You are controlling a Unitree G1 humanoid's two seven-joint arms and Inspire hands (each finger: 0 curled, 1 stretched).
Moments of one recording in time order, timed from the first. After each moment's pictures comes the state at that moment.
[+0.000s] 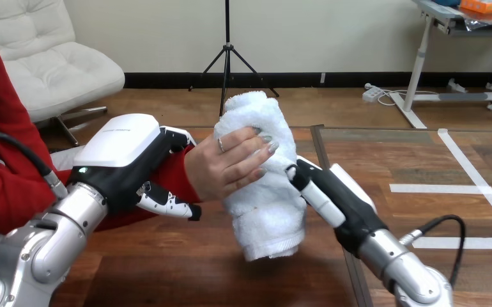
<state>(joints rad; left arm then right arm) -0.16 0.60 -0.13 -0.05 0.60 -0.16 -0.20 -0.22 -0.21 0.09 0.47 -0.05 -0.30 0.34</state>
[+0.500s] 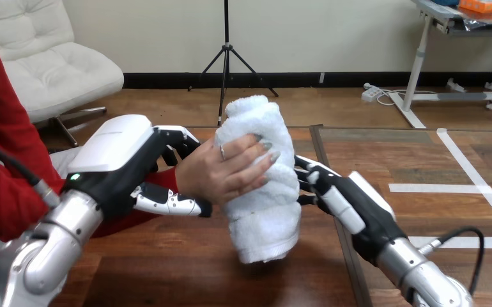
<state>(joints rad) -0.10 0.57 -0.08 -0.08 0.49 -0.17 -0.17 -0.17 -0.24 0.04 0.46 0.01 -0.31 0.37</state>
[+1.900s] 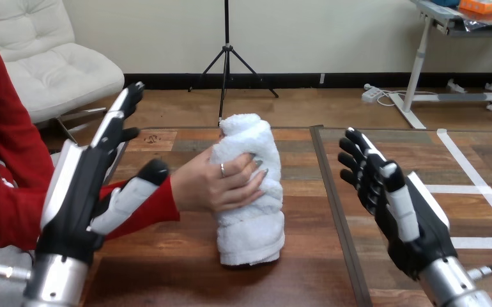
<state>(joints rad) 0.18 0.29 0.06 -0.08 0.12 -0.49 0.00 0.07 -0.23 -0.08 0.11 0.22 -0.25 0.39</state>
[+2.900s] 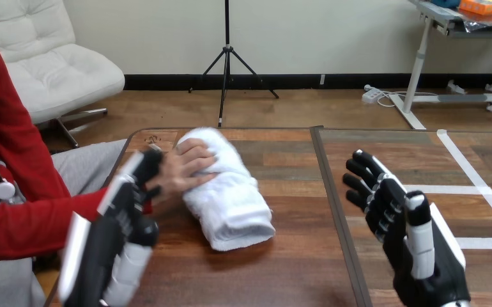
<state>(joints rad) 0.48 0.14 -0.07 -0.19 -0.01 -0.58 -0.08 0.30 -0.14 -0.06 -0.09 0.24 -0.29 0.37</state>
